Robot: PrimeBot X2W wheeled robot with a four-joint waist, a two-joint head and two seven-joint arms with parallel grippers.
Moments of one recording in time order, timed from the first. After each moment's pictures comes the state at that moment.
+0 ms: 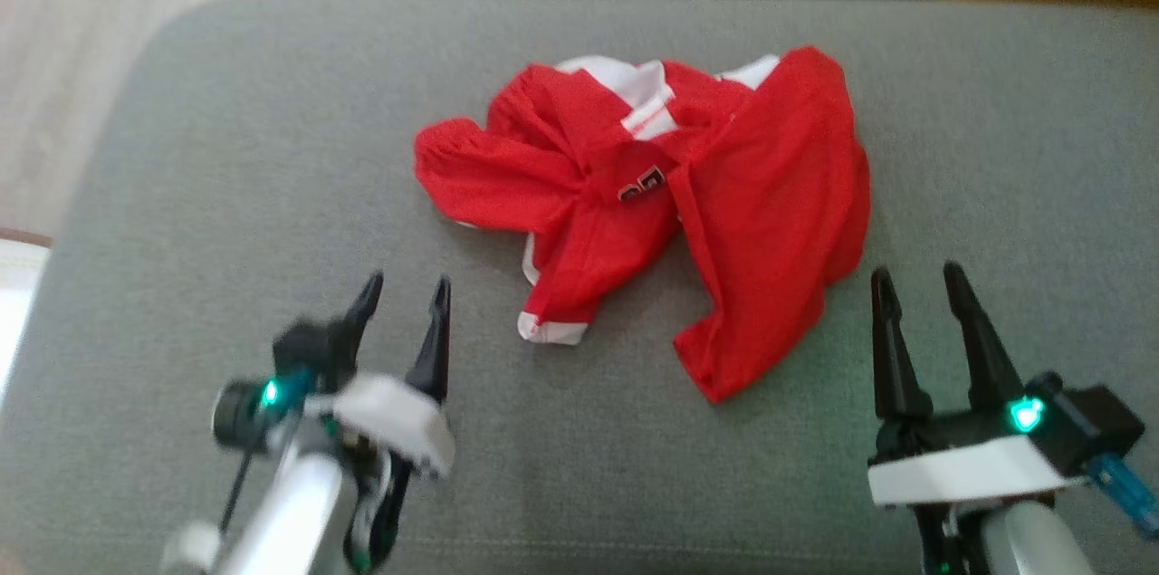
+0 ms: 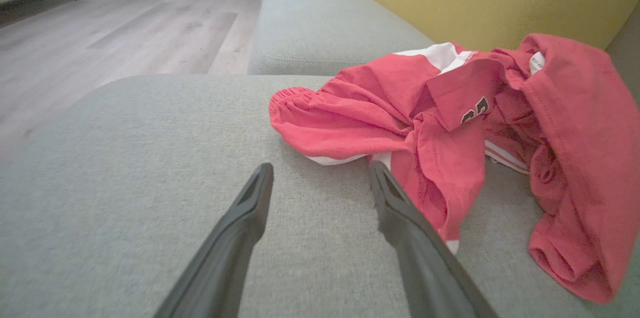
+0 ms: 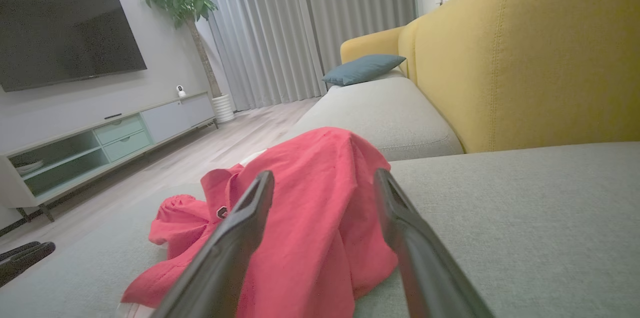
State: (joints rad) left arm -0.16 0.13 -0.41 0.31 -0.30 0.10 -0.20; right arm 0.04 -0.04 0.08 0.07 0.24 0.13 -0.25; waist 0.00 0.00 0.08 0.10
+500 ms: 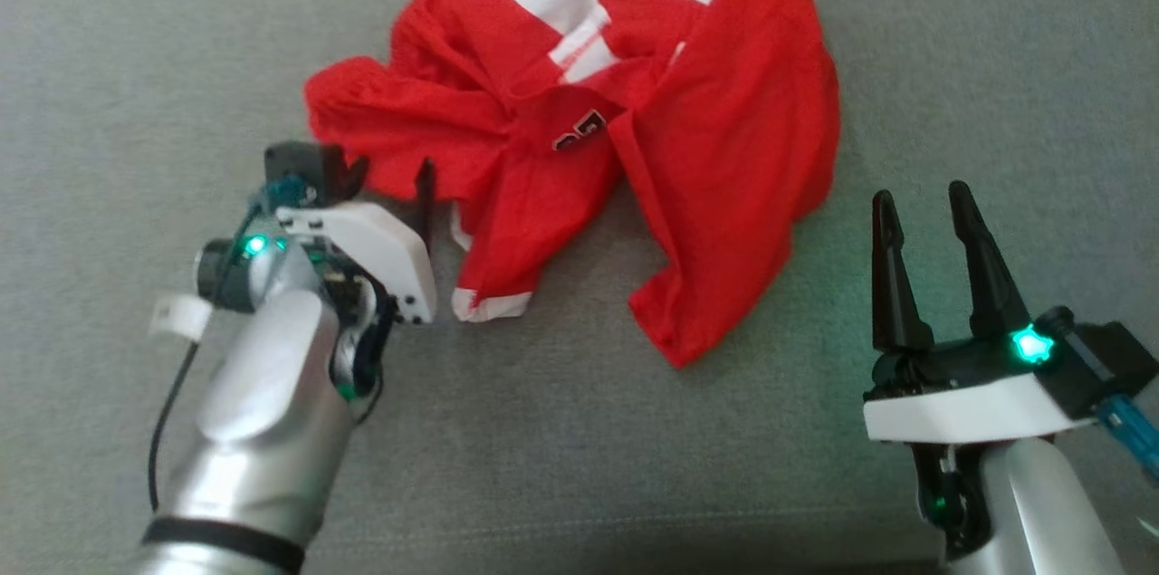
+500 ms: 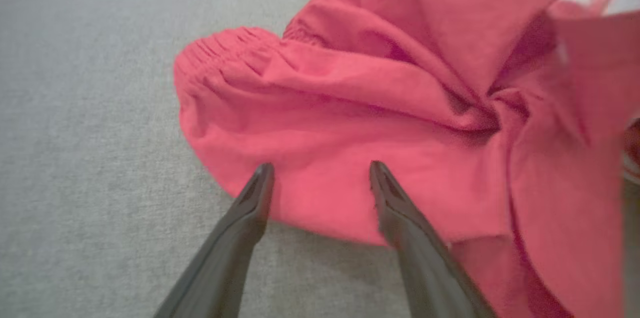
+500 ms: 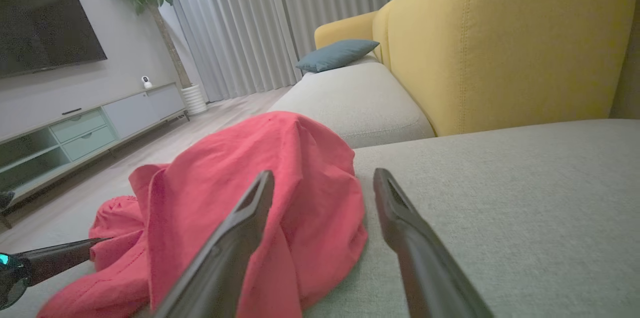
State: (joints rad) left arm -0.57 0.09 -0.39 0.65 -0.36 0.06 0.00; right arm -0.08 -0.04 0.10 0.04 0.23 0.13 -0.25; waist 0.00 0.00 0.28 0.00
